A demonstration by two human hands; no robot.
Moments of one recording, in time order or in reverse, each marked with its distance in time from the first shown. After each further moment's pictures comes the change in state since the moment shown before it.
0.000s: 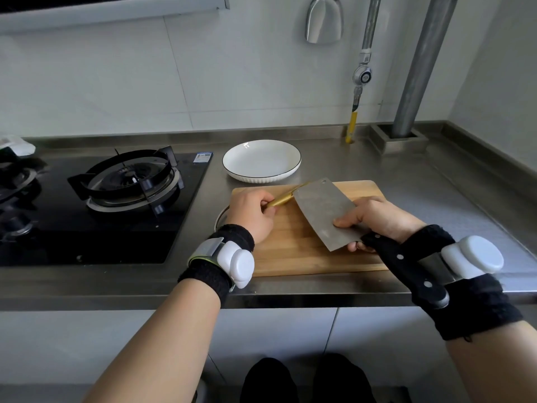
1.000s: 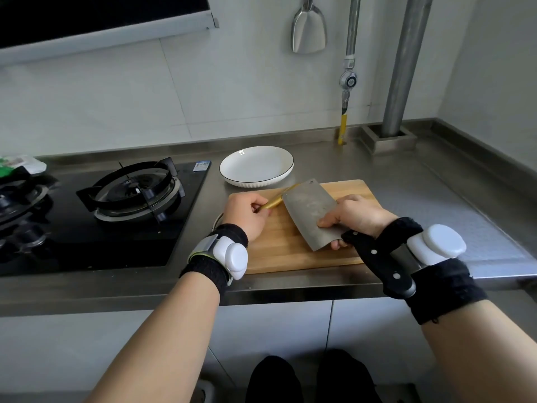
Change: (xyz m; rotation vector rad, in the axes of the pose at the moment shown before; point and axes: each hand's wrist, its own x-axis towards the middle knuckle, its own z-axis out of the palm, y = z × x) left_hand -0.004 0.013 -0.005 -0.102 0.021 -0.129; right_hand -0.007 -0.003 0.008 -0.013 -0.013 -0.024
